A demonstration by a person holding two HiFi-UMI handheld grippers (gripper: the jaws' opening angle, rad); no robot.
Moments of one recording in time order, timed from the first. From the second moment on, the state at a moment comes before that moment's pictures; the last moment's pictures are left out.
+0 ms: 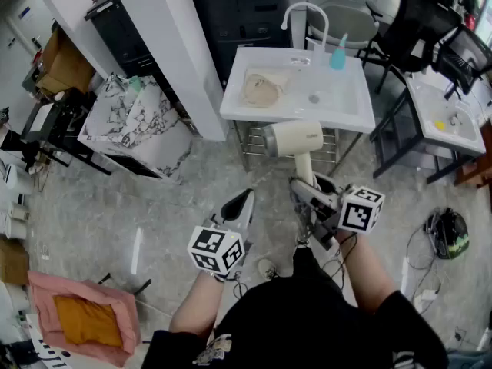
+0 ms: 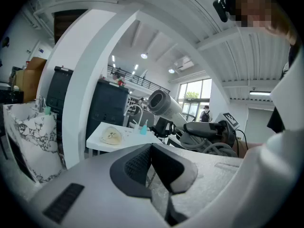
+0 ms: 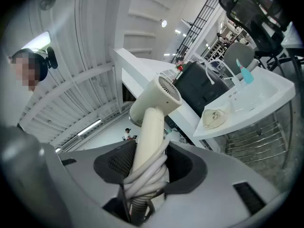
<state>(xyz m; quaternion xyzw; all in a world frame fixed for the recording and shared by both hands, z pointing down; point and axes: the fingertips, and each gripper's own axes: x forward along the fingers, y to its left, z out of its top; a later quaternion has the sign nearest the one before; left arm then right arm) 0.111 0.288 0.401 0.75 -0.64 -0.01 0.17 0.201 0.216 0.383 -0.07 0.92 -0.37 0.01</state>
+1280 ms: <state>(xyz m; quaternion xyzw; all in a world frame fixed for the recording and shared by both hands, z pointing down) 0.103 0.263 0.401 0.76 -0.63 -0.02 0.17 0.190 0.190 0.369 -0.05 0.94 -0.34 0.01</state>
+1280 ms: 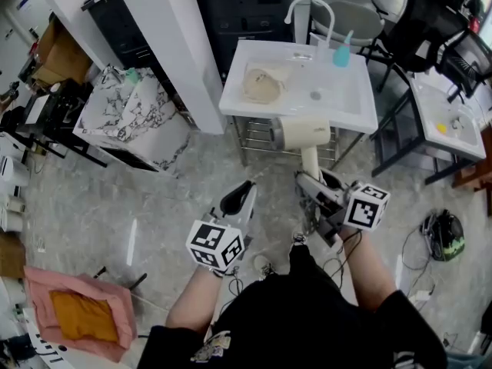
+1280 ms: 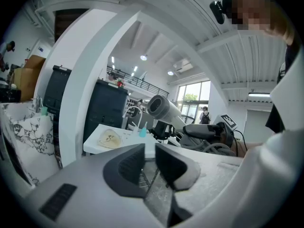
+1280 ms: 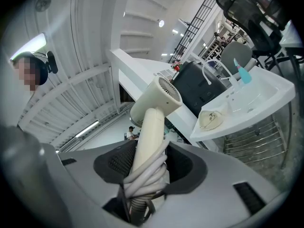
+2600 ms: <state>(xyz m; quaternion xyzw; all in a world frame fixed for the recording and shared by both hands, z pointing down) 0.114 0.121 0.403 0.73 -0.67 0.00 0.16 0.199 0.037 0.365 -0.02 0.94 -0.35 0.00</state>
